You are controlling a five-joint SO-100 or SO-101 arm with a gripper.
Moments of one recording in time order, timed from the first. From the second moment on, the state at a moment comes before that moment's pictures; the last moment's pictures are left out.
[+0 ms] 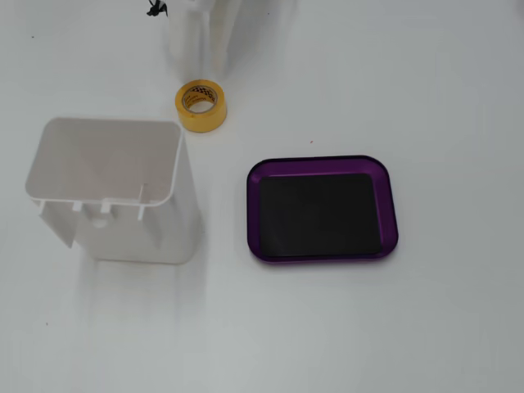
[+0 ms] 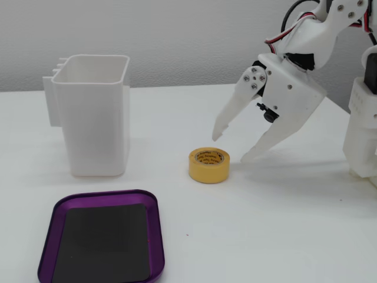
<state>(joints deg) 21.5 150.5 154.1 49.9 16.0</state>
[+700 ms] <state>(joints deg) 16.5 149.8 154.1 49.3 13.9</state>
